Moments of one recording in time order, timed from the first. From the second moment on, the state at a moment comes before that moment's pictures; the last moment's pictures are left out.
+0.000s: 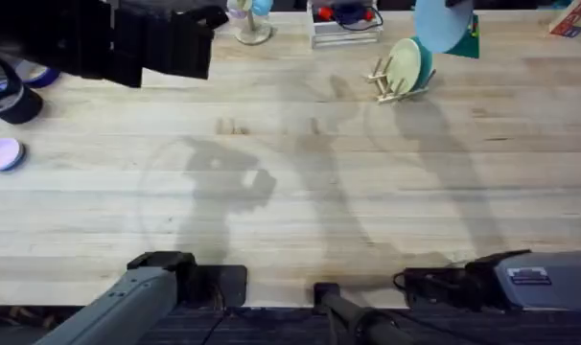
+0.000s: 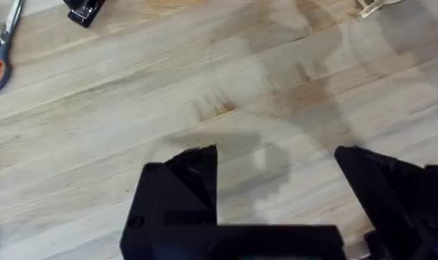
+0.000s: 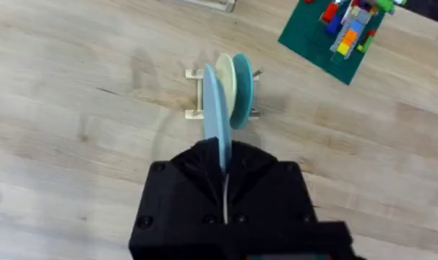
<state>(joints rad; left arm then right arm) 0.00 1.12 1.67 -1.45 0.26 0.24 0.23 1.56 1.79 -1.19 0.14 -0.13</state>
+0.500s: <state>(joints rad) 0.00 1.12 1.67 -1.45 0.26 0.24 0.23 1.66 1.79 -1.17 0.14 -0.13</state>
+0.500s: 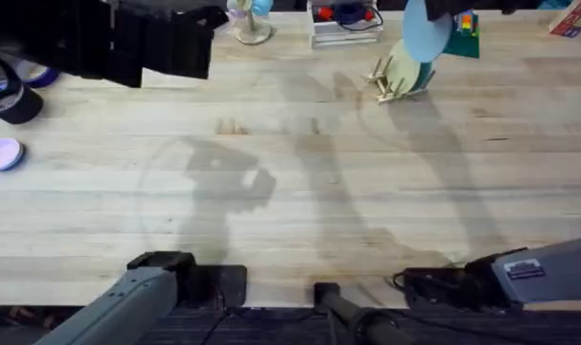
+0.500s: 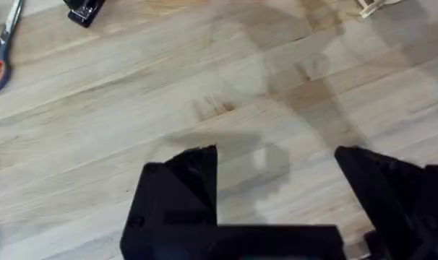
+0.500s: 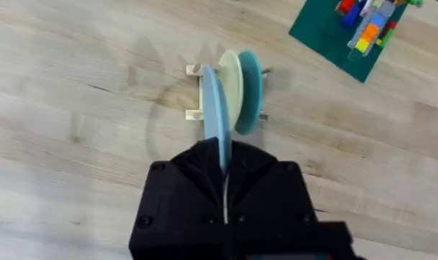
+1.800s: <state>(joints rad) 0.00 1.12 1.67 -1.45 0.24 0.24 0.23 1.80 1.79 -1.09 0.14 -0.13</state>
